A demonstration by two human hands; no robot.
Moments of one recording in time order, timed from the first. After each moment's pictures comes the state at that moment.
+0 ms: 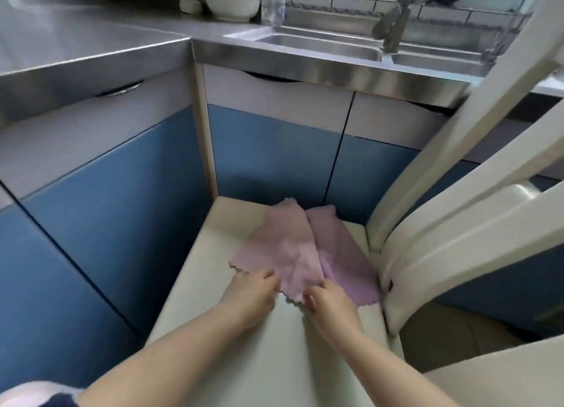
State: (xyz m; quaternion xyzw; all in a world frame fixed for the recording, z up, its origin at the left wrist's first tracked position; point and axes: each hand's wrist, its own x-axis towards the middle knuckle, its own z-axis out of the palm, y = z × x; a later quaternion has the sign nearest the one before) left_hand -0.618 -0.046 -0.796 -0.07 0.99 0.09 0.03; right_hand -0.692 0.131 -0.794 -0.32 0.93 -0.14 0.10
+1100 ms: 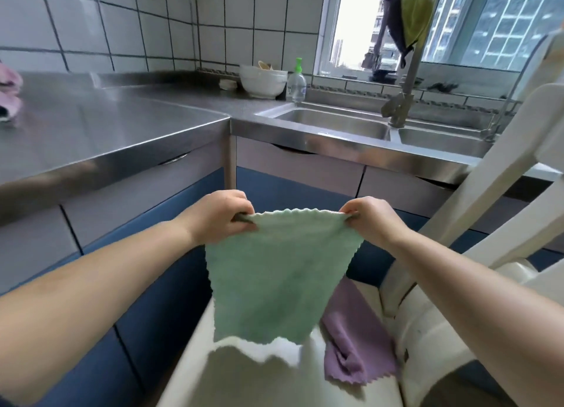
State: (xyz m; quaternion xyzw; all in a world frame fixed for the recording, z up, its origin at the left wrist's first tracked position) left_hand -0.627 -0.175 -0.579 0.03 0.97 0.10 -0.23; right_hand -0.794 0.076 -0.555 -0.37 0.90 -0.21 -0.05
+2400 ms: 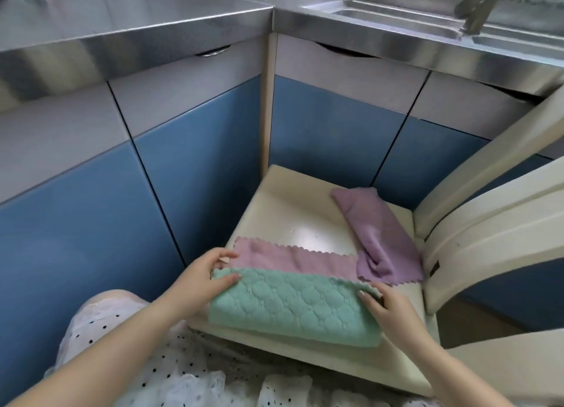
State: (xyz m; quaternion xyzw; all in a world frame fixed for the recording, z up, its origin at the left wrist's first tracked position) left_hand -0.442 -0.099 -0.764 -0.30 0.83 0.47 -0.07; right_hand -0.646 0.181 -0.775 -0.30 0.89 -0.29 0.18
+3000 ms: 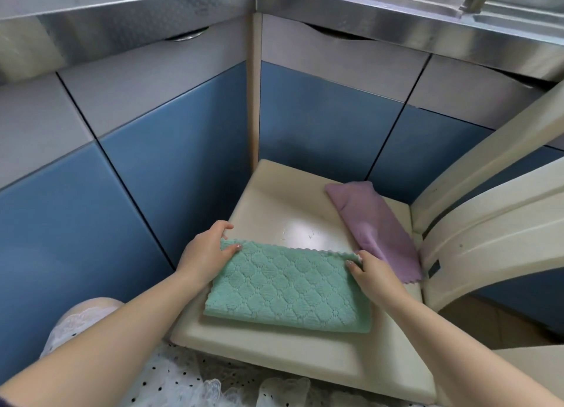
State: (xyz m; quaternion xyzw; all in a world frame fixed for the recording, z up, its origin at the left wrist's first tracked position) left_hand -0.516 -0.132 -0.789 -0.36 0.88 0.29 -0.08; right_hand -0.701 0.125 -0.783 -0.24 0.94 -0.18 0.18
